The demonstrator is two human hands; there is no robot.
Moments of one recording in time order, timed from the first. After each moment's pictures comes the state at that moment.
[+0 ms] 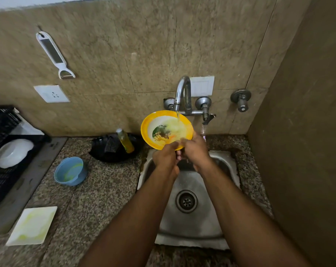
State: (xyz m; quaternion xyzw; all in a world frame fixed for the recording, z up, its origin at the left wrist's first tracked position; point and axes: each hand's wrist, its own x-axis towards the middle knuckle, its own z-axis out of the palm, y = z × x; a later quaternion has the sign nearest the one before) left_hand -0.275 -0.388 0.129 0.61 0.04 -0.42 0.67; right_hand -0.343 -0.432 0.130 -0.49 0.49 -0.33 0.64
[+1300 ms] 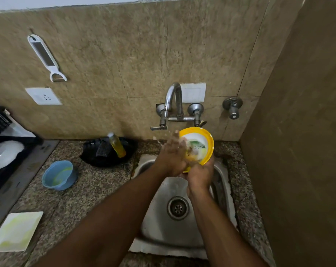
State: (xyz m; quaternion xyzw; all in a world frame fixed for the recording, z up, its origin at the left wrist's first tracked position) left_hand -0.262 -0.423 0.093 0.72 -0.68 -0.12 0.00; right_hand -0.376 -0.417 0.064 -0.33 0.58 -0.49 0.56
